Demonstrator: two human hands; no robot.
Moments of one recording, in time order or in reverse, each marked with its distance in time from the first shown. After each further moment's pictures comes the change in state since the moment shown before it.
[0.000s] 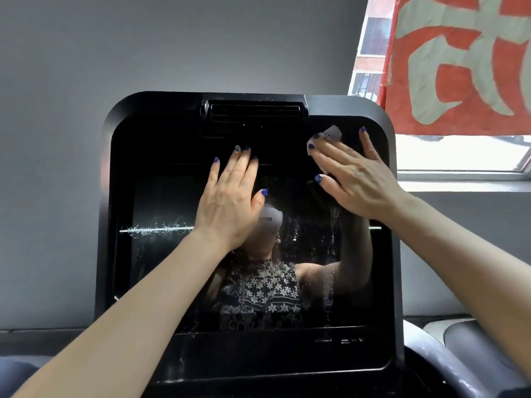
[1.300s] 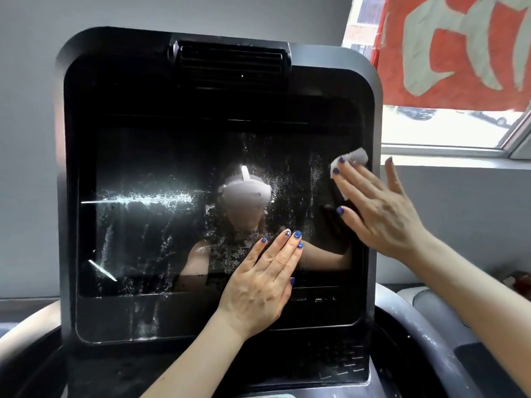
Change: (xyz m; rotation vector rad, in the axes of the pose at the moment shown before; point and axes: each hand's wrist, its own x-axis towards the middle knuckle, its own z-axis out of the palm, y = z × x) left_hand -0.156 0.107 0.070 0.034 -0.015 0.306; right_hand -0.130 0.001 0.024 -0.063 0.028 0.005
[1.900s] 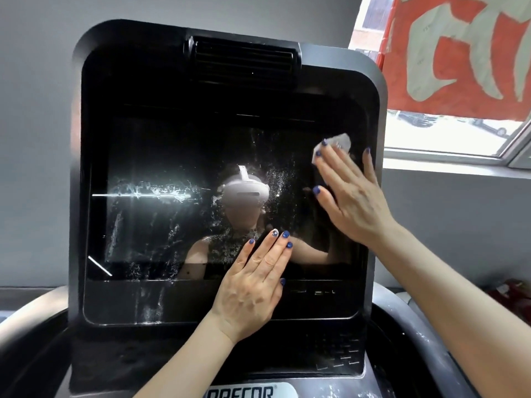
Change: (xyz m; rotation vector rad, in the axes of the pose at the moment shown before) left_hand -0.022 0.001 -0.010 -0.075 0.040 -0.088; right_hand 0.036 -0.037 0.003 0.159 0.038 0.108
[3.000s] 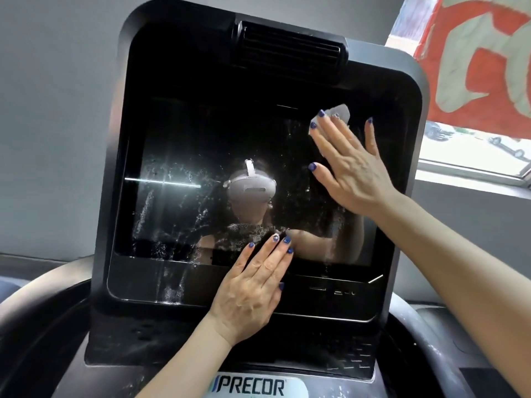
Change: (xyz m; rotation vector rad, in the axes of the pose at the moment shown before) left_hand -0.037 -0.014 -0.002 0.049 0.014 -0.061; right_hand 0.063 -0.030 -0.001 -0.084 -0.140 -0.115
